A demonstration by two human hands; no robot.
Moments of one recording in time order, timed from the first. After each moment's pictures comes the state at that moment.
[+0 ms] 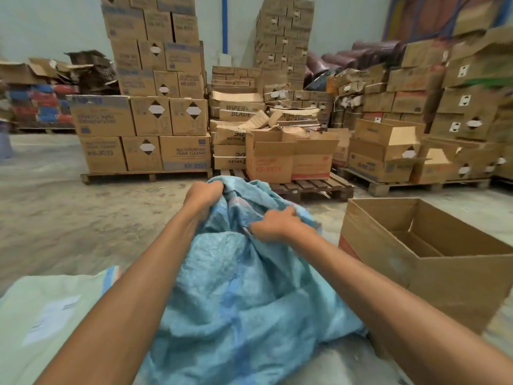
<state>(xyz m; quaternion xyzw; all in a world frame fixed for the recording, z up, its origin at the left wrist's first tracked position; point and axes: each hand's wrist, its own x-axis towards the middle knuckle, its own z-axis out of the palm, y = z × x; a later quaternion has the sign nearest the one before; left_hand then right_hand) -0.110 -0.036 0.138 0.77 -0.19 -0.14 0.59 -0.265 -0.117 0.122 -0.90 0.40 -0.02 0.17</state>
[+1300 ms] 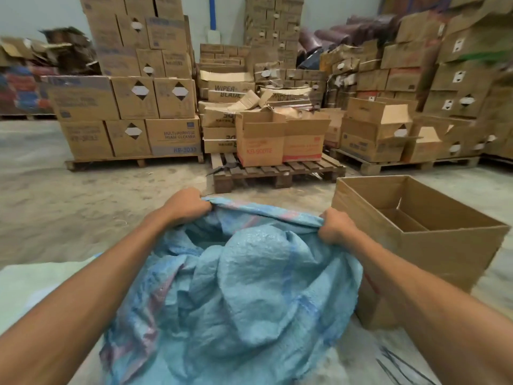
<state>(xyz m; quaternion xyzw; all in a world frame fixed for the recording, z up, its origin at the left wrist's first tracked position) -0.110 -0.026 0.097 0.88 -0.43 -0.04 0.22 -0.367 -0.234 0.054 -0.86 0.49 -0.06 0.15</state>
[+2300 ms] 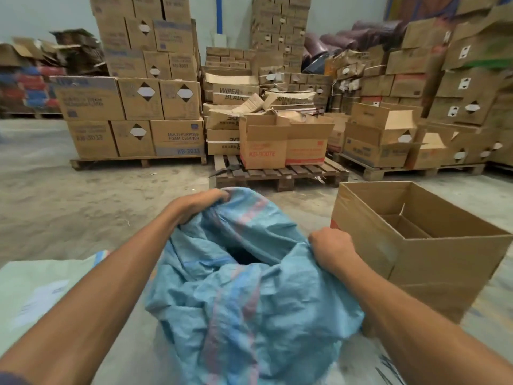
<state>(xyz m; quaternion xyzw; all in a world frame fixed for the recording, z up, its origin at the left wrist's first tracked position) -0.122 -0.046 0.103 0.80 -0.34 -0.32 0.37 -0.369 -0.196 0.042 -0.92 0.38 0.02 -0.10</state>
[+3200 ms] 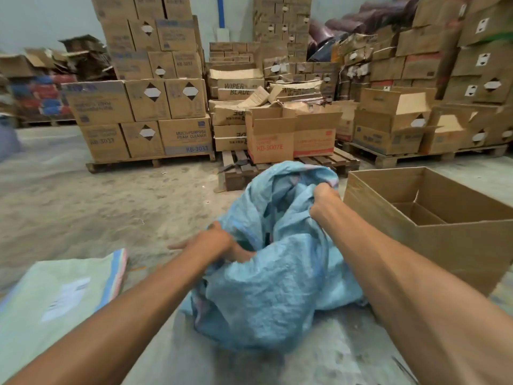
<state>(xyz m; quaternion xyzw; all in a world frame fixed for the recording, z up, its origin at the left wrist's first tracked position) -0.196 -0.023 0.063 0.94 -0.24 -0.23 0.04 -0.293 -0.230 0.089 -0.67 0.57 -0.16 0.44</state>
